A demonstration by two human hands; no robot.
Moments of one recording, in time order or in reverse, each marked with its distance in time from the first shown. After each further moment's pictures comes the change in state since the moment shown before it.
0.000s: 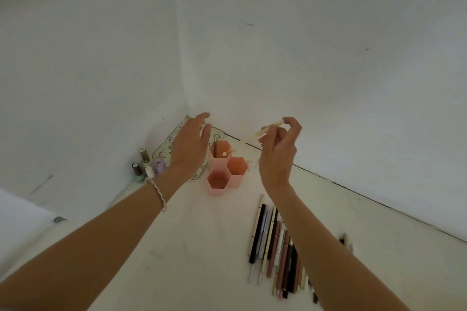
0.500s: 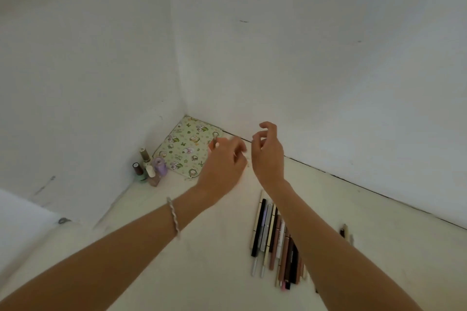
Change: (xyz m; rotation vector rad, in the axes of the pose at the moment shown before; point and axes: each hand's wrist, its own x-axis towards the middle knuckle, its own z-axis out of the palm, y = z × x) left_hand -0.053 0.053 0.022 -0.151 -0.212 0.090; right_hand -0.008 0.008 0.000 -0.362 -0.196 0.069
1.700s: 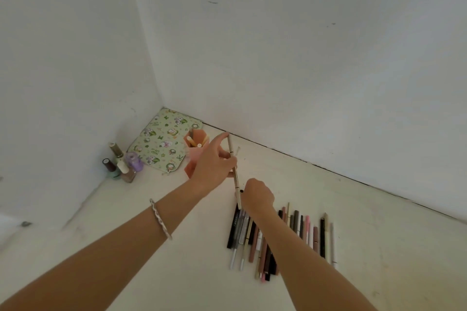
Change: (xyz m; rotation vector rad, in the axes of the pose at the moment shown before) left_hand 0.001 0.012 0.038 -0.589 -0.183 -0.450; right_hand -0.058 0.087 -0.004 -0.654 -0.598 0.416
